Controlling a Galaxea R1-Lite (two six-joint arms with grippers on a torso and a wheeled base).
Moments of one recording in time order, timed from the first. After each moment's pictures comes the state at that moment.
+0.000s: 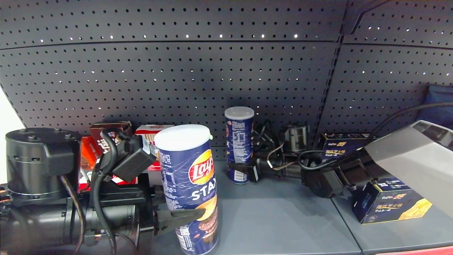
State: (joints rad) left arm -0.49 1.39 -0.61 -0.36 -0.56 0.13; right arm 0.57 2.19 -1.25 -0.66 0.47 -0.17
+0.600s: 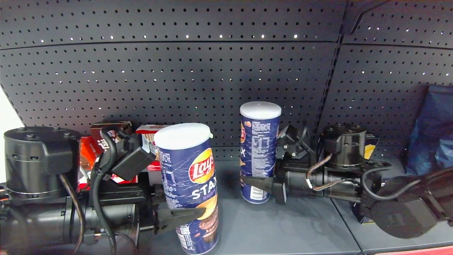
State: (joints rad) left arm -0.49 1.39 -0.61 -0.36 -0.56 0.13; right arm 0.63 1.82 -0.81 -0.79 0.46 -0.15
